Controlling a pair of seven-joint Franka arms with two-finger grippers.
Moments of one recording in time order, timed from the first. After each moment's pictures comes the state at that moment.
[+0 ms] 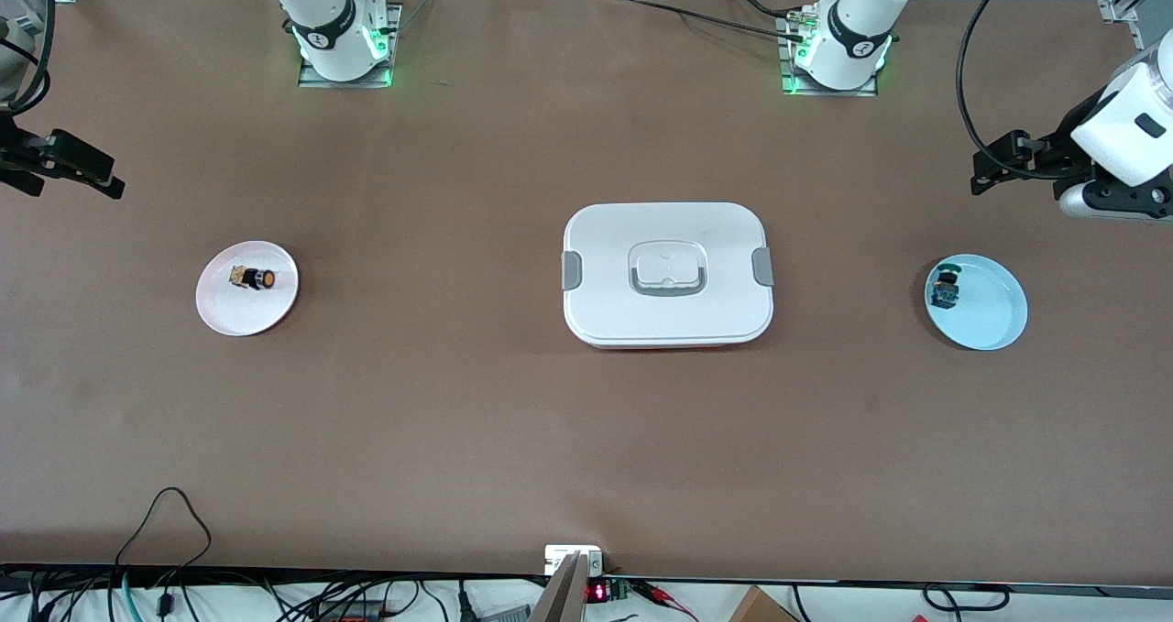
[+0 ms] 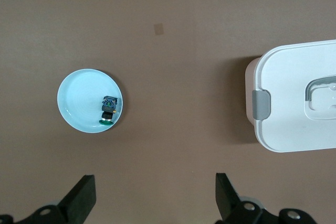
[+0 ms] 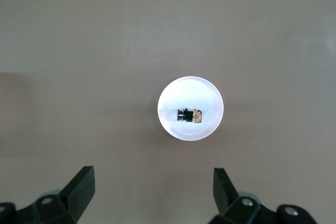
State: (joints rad) left arm 0.05 0.03 -0.10 -1.56 0.00 1.51 0.00; right arm -0.07 0.02 0.00 -1.58 0.01 1.60 -0.04
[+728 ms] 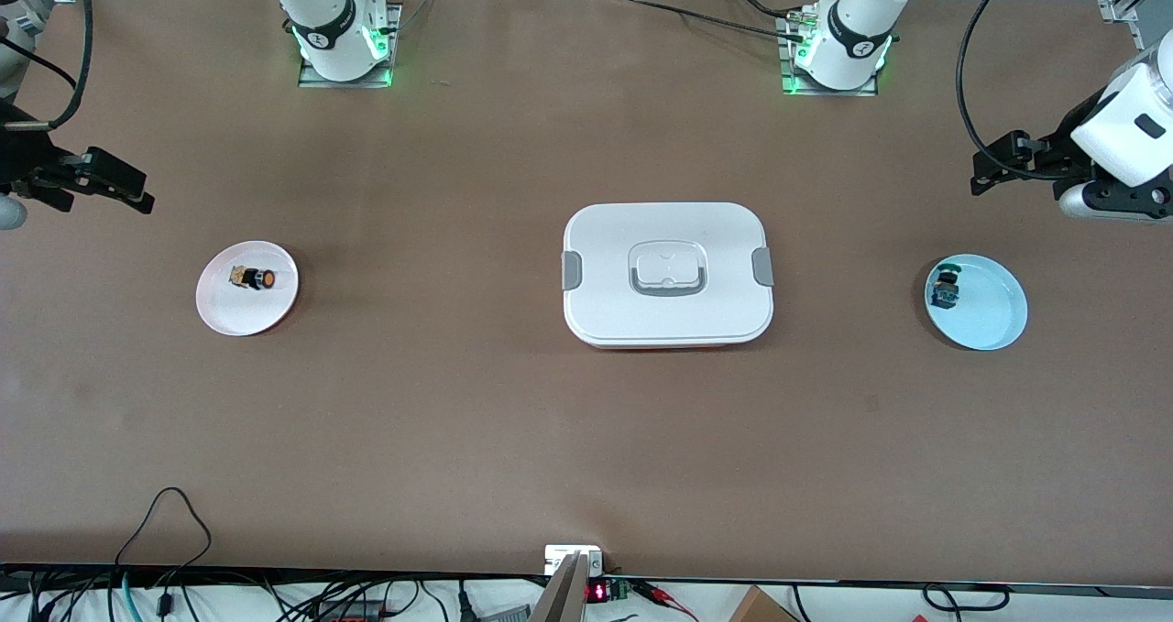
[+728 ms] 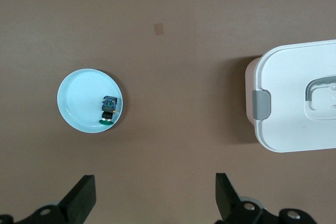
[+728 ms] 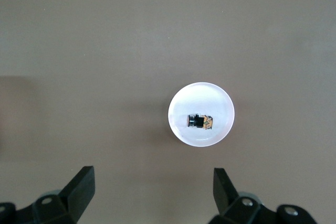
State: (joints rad) left arm 0.05 0.03 -0.10 -1.56 0.00 1.51 0.00; right arm 0.00 0.07 -0.02 -1.52 0.01 1.60 0.00
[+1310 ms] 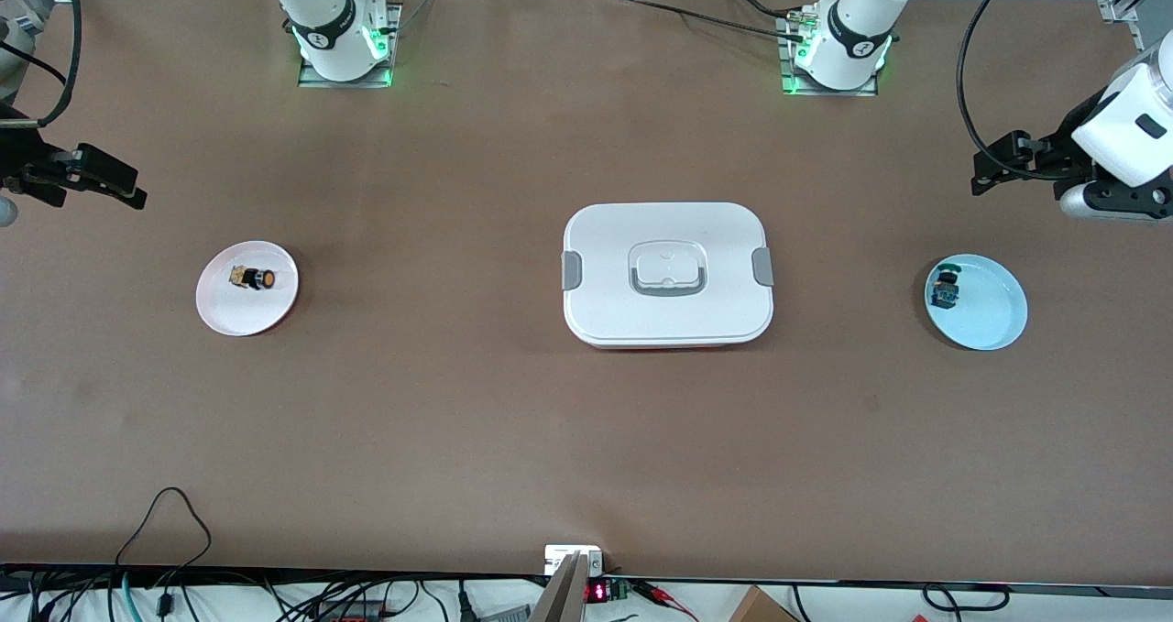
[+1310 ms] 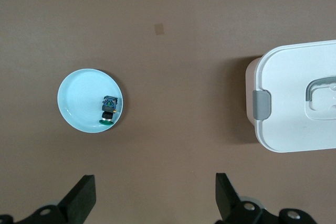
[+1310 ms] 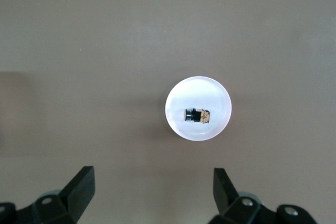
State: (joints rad) left arm 0.05 0.03 -0.10 -1.56 0.00 1.51 0.00; right arm -0.02 0.07 -0.02 -1.52 0.01 1.56 0.00
